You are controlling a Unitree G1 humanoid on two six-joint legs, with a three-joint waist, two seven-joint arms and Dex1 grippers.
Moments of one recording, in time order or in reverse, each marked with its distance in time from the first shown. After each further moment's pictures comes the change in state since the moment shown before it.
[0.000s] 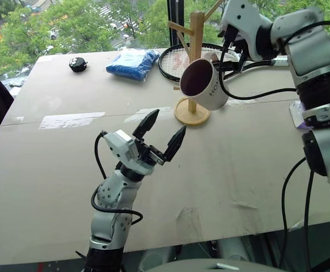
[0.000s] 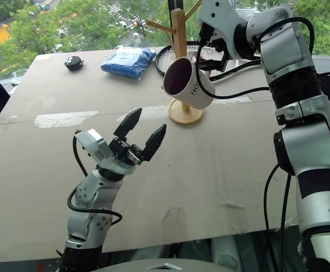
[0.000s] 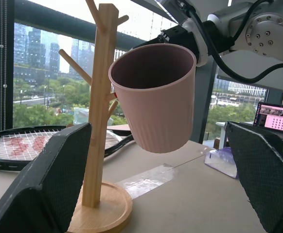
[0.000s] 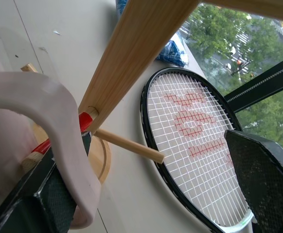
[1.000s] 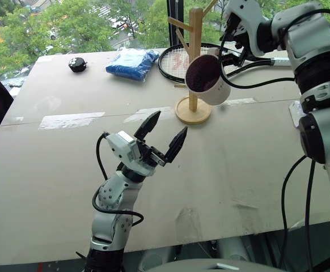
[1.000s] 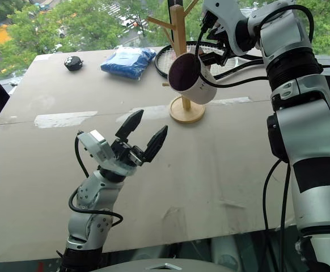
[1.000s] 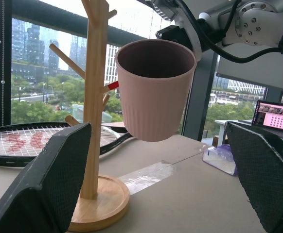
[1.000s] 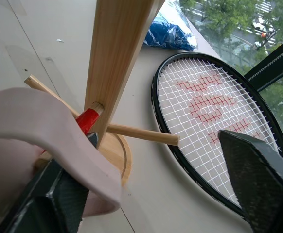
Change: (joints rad) left arm 0.009 0.002 -0.013 0.000 0.005 0.001 0.007; right arm -0.137 0.046 -0.042 0.305 -0.004 0.013 0.033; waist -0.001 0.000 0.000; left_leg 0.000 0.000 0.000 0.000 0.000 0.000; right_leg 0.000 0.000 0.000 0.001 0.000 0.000
